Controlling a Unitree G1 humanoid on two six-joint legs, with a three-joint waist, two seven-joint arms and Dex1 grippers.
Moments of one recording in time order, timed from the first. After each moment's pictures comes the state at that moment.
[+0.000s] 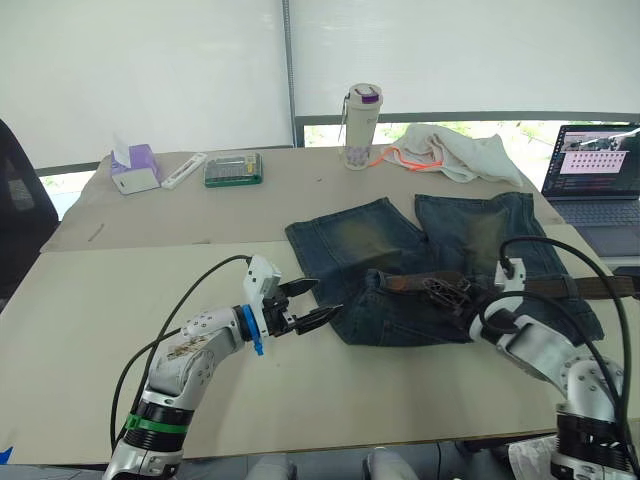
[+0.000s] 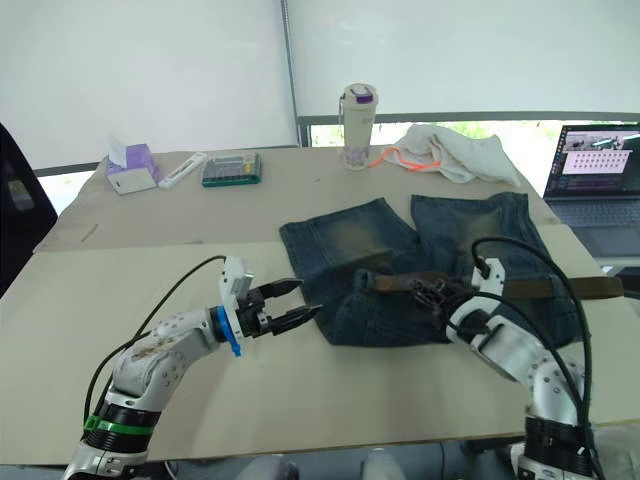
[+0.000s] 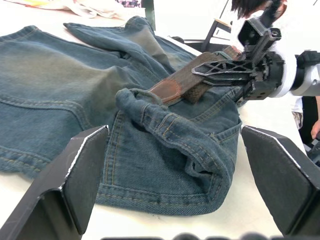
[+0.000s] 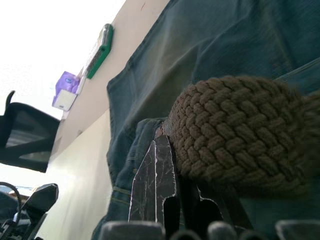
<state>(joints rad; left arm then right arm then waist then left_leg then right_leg) -0.28 0.37 -0.09 -0.16 -0.55 0.52 -0.80 -0.25 -0.40 -0.40 -0.07 1.39 1.01 -0.08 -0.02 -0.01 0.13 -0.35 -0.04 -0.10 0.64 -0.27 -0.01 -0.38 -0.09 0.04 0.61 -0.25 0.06</state>
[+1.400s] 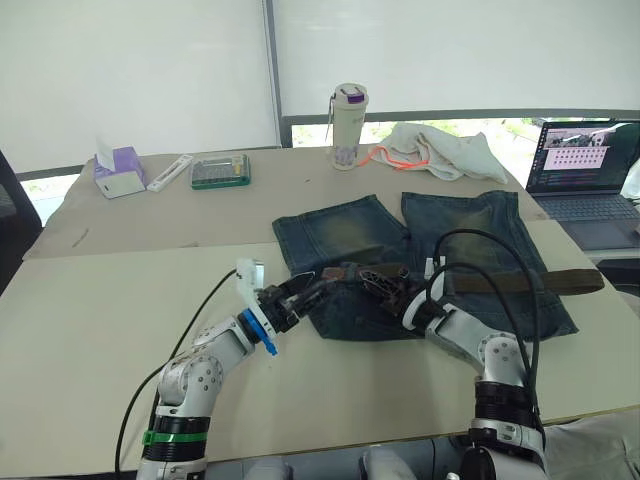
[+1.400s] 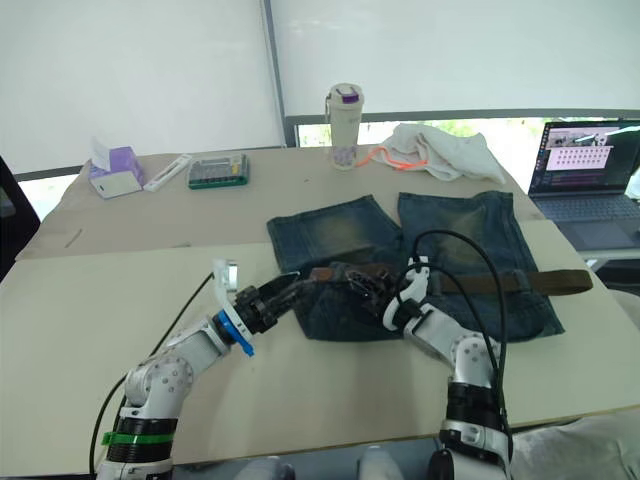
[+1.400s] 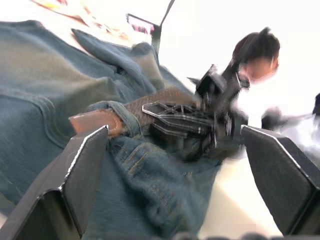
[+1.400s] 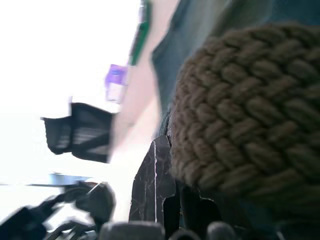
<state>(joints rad) -0.23 0.10 0.14 -0.16 -0.87 0.69 -0.56 -0.40 -0.10 -0.37 0.13 1.27 1.07 0.07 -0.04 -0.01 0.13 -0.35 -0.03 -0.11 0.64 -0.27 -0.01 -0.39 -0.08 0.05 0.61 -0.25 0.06</state>
